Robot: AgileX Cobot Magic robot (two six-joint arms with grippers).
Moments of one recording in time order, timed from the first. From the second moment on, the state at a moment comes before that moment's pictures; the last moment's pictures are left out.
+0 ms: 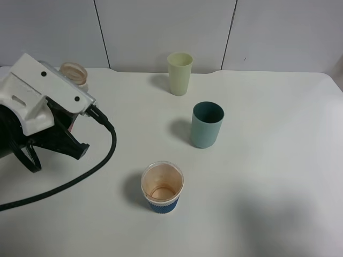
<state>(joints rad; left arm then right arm) -1.08 1.17 -0.43 -1.74 -0.91 1.71 -0.01 0.00 -0.50 -0.17 1.06 0.05</state>
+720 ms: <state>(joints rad) -1.41 1.30 -0.43 -1.75 -0.97 1.82 -0.01 0.00 -0.50 -0.17 1.06 0.05</state>
